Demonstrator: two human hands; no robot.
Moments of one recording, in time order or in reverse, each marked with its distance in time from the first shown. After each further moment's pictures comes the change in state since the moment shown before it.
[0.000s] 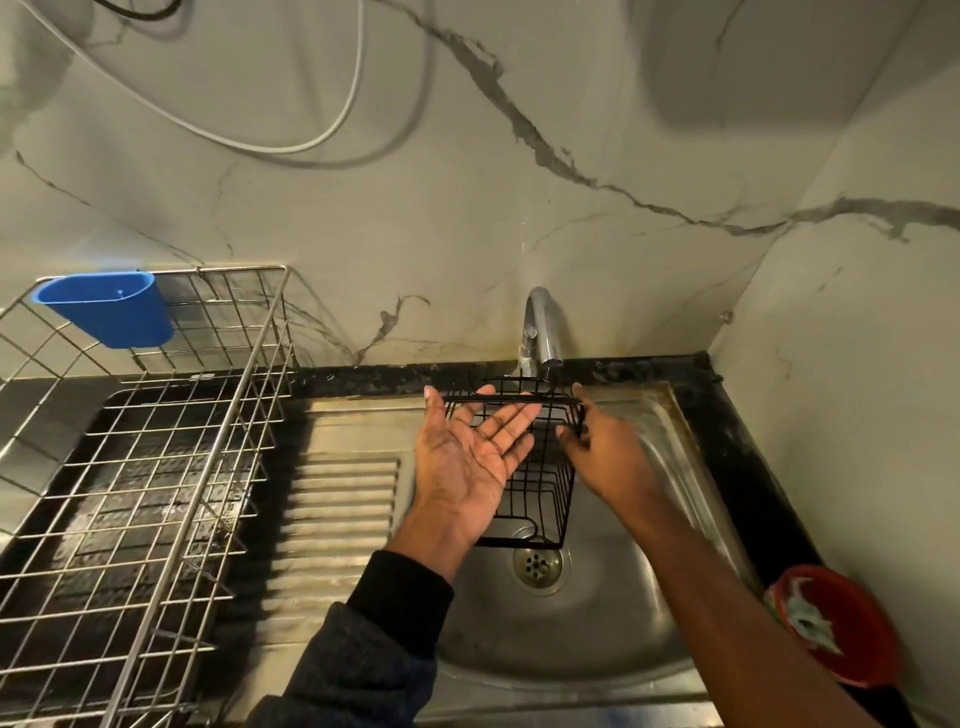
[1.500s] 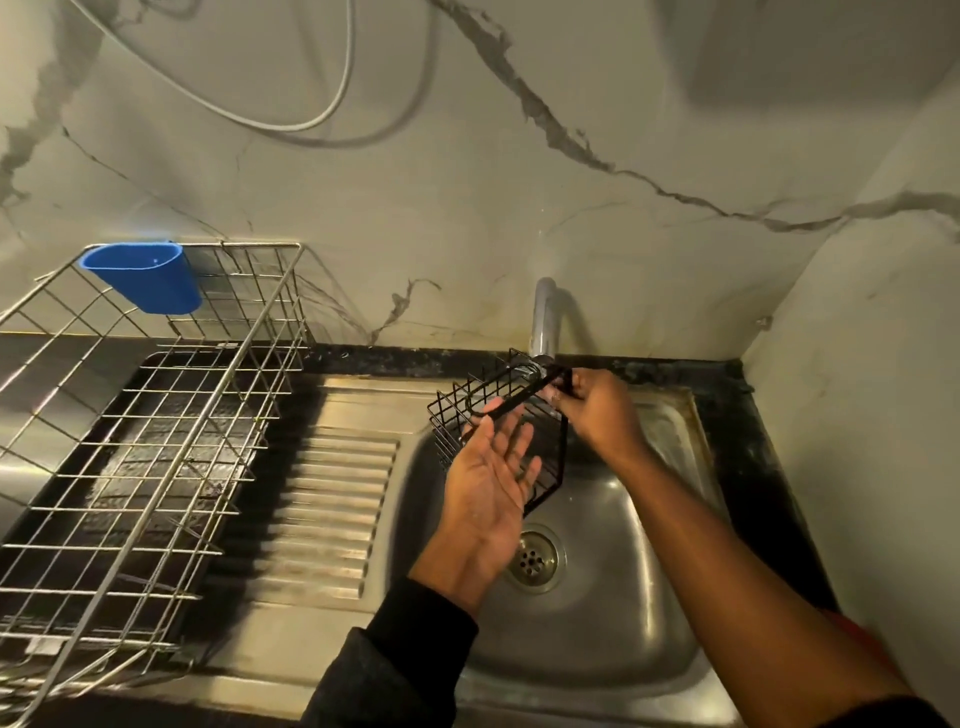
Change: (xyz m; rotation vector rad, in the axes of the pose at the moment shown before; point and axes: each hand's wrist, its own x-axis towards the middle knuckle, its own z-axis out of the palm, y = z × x) left_hand -0.007 -0.060 0.021 0.171 0.150 0.093; right_hand 0.069 0.024 -0.004 0.290 -0.048 -0.154
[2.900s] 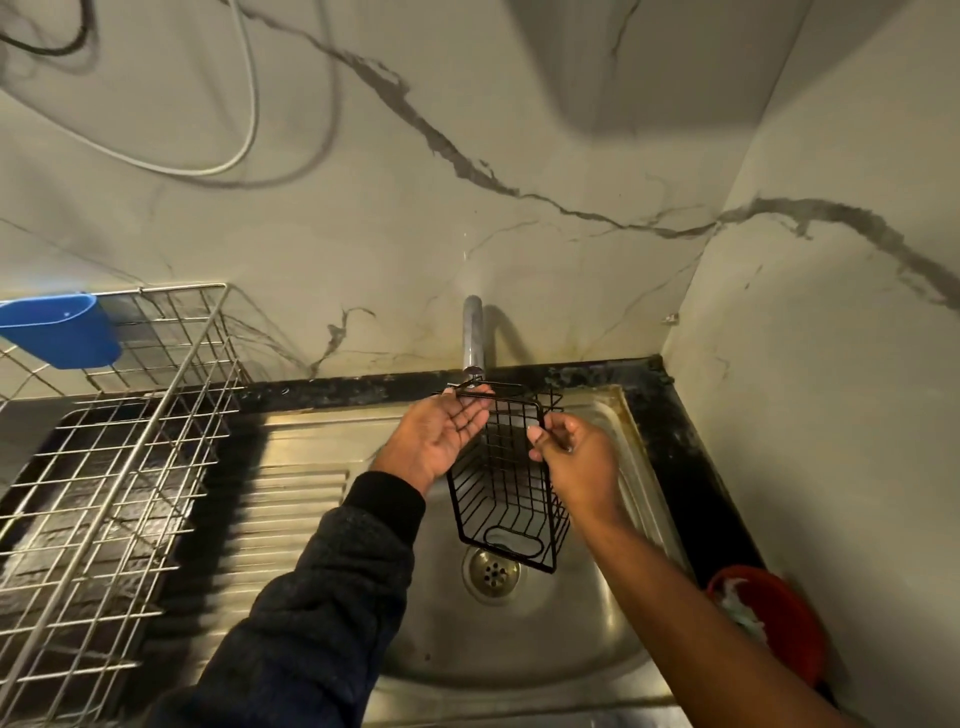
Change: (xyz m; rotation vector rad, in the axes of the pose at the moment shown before) left_hand 0.086 0.028 0.019 0.185 -0.017 -0.174; right_hand -0.076 0.017 -0.013 0.300 0.307 0.229
